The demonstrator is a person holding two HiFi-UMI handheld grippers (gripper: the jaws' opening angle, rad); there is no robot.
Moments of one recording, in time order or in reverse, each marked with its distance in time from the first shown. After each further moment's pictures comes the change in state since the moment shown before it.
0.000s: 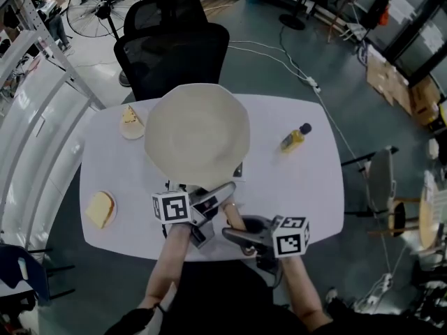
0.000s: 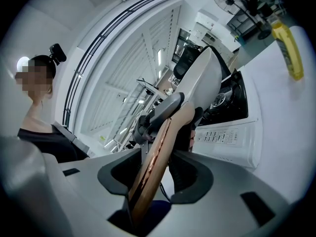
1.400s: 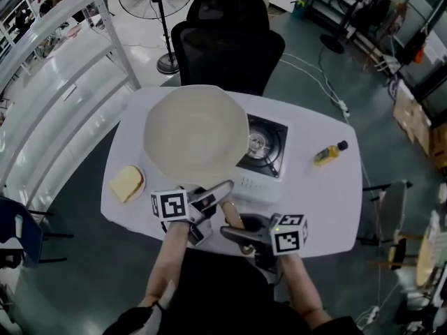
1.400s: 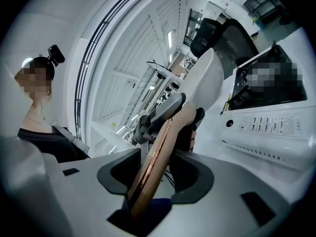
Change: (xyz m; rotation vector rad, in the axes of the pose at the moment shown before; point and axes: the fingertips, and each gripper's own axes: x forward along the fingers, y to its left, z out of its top) left arm -0.130 0.011 0.017 -0.008 -0.197 0.087; right arm 0.092 0.056 -0.029 -0.053 0.176 0.140
